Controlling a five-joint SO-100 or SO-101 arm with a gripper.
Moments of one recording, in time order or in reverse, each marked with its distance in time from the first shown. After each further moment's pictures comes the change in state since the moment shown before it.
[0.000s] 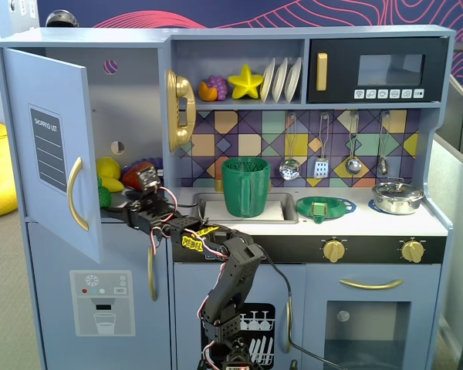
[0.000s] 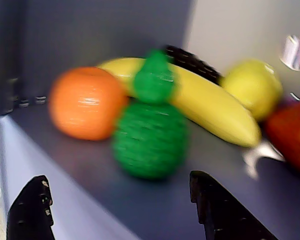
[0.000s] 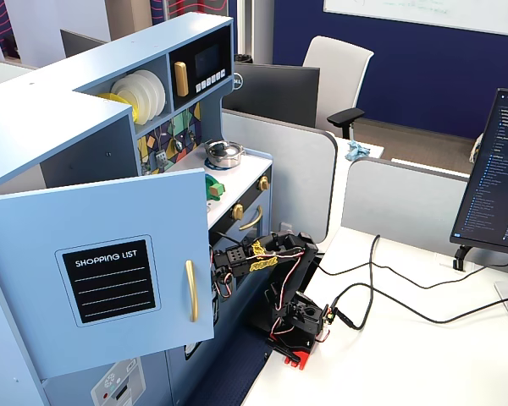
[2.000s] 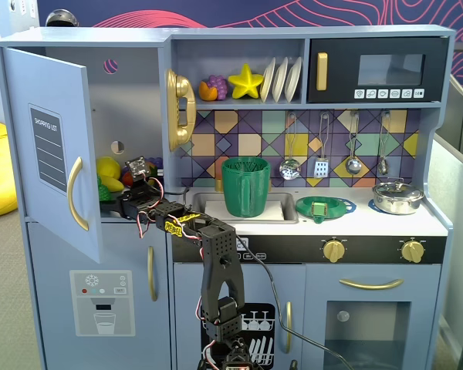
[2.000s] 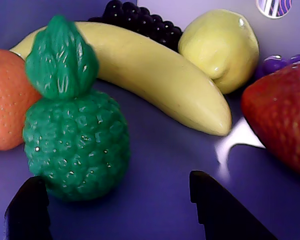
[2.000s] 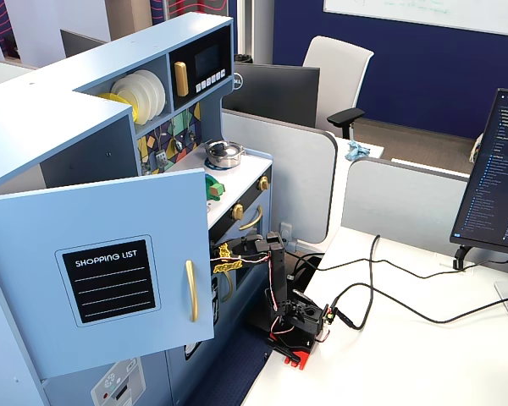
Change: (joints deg) arm 3.7 -29.2 -32.3 9.7 2.1
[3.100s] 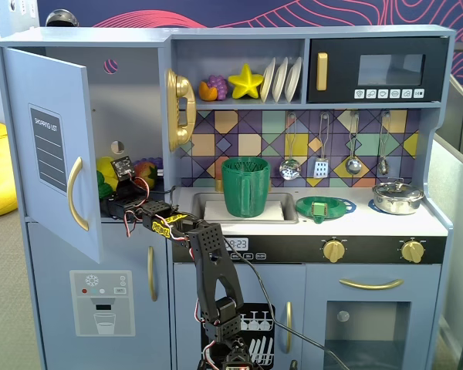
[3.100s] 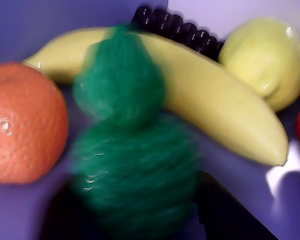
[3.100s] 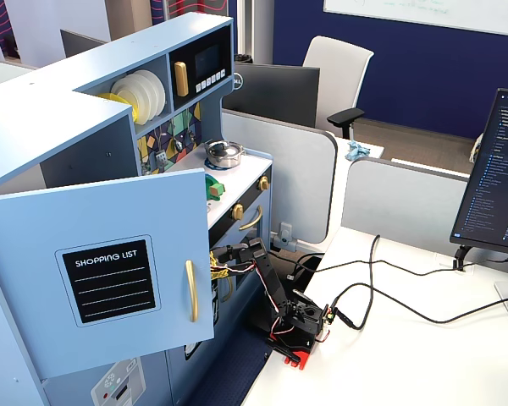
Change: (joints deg) arm -2.7 -14.9 -18.7 5.4 0.7
